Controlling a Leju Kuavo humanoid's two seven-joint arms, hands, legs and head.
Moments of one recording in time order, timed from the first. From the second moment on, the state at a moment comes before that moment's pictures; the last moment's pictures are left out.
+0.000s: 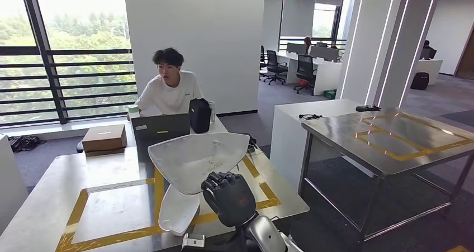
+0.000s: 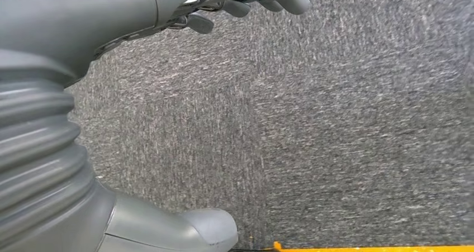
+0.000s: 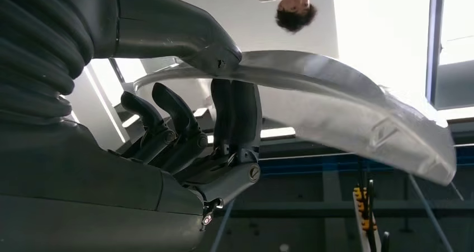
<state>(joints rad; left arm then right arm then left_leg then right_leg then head) -0.11 -0.12 0.95 -0.20 -1.01 0.08 -0.46 -0.75 -0.13 0.62 -0.71 1.02 -0.29 -0.47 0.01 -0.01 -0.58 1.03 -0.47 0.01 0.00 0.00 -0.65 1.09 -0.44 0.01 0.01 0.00</state>
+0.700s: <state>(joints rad) -0.07 -0.12 0.99 -0.19 -0.97 0.07 -0.47 -0.74 -0.14 0.65 -0.72 1.01 -0.29 -0.46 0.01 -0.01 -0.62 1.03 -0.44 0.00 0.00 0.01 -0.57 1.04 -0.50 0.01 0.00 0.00</state>
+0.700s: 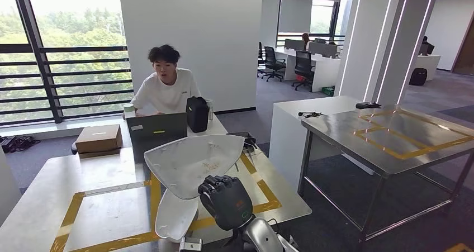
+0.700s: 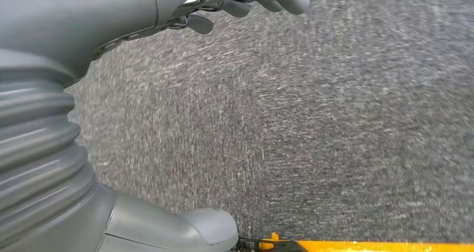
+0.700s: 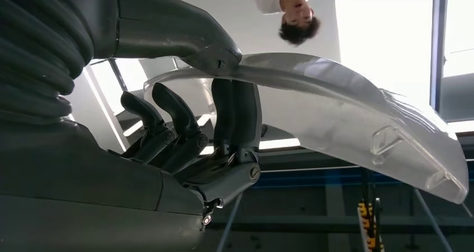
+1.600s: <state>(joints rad) -0.08 -0.11 1.02 -0.19 -0.97 0.07 -0.47 -0.80 -0.13 0.67 -0.65 0.97 -0.28 -0.51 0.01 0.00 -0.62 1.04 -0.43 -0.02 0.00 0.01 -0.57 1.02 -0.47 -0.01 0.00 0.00</state>
